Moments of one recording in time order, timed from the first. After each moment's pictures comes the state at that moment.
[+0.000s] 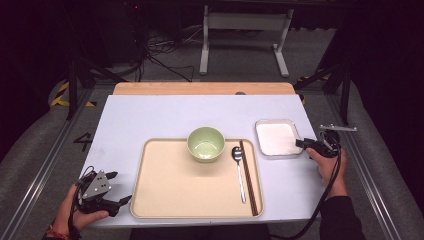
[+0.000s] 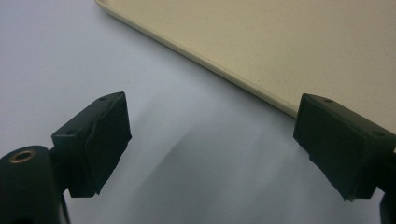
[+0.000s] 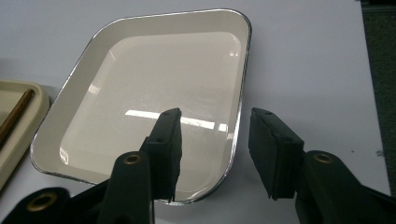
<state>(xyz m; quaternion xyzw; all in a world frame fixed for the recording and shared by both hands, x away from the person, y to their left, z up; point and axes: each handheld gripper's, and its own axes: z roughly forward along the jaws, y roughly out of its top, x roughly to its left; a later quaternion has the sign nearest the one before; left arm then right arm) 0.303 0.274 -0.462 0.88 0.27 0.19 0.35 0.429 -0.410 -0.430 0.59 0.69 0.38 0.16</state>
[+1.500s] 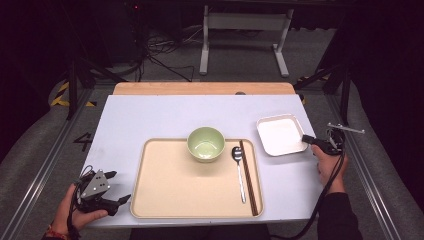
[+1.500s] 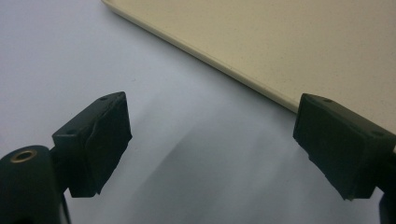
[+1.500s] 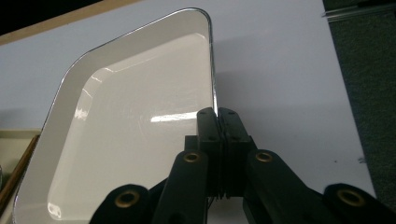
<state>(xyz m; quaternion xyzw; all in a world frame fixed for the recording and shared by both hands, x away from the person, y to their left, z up) 0.303 0.278 -0.462 0.87 0.27 0.20 0.35 0.430 -0.422 -0.430 0.62 0.63 0.43 0.16</state>
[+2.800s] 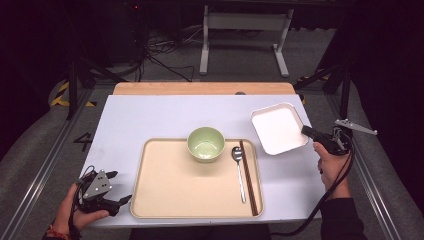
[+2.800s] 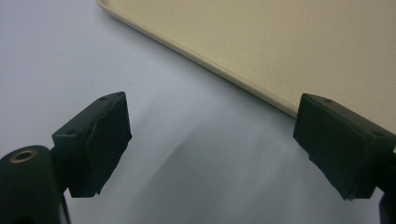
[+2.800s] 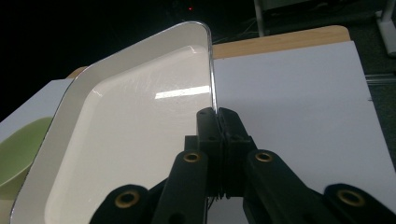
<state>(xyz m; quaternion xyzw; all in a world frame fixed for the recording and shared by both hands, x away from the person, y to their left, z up) 0.303 0.274 -0.460 0.88 0.27 0.20 0.35 0.400 -0.398 -0.381 0.54 0.64 0.51 0.20</state>
